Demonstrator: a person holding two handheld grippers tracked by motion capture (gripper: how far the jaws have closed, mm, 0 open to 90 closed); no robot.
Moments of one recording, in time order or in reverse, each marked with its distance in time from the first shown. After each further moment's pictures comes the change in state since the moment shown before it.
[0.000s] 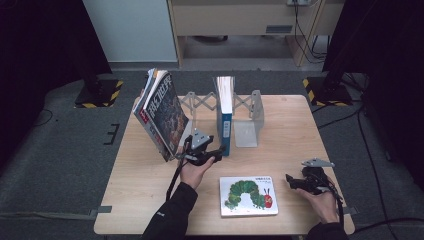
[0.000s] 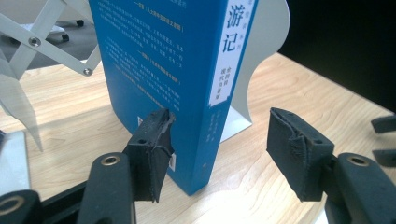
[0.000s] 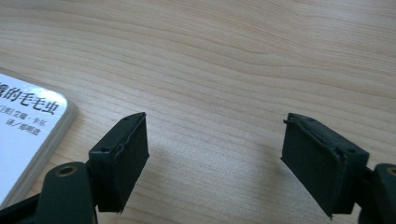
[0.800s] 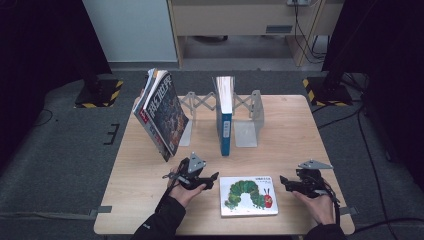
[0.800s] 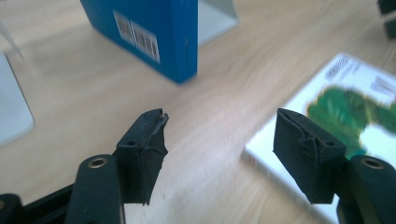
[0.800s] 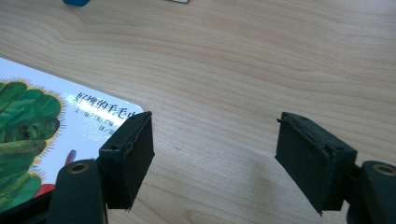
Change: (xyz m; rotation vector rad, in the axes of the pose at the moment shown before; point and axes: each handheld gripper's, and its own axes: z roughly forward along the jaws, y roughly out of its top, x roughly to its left) left arm -0.008 -0.068 -0.032 0.241 -0.037 0.114; right arm 0.023 0.005 -0.016 -0.044 0.086 0.011
